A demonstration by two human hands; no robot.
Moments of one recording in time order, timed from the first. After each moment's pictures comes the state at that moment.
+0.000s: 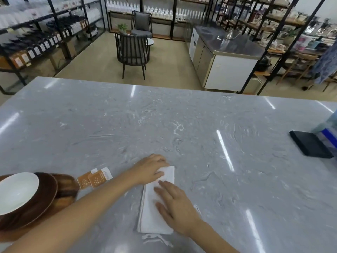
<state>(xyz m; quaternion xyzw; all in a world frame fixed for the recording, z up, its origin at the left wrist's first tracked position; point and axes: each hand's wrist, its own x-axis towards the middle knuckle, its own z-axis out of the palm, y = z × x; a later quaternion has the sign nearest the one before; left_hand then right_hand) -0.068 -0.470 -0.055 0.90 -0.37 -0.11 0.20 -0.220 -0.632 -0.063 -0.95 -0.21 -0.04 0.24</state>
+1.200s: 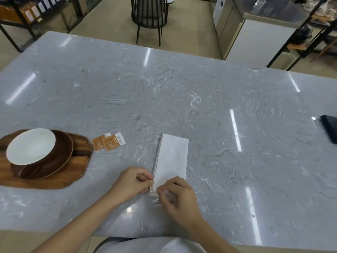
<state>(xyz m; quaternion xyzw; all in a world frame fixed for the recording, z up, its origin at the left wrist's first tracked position) -0.214 -0.403 -0.055 0.80 0.06 -0.25 0.54 -0.271 -0.595 -0.076 -0.89 -0.08 -0.05 0.44</state>
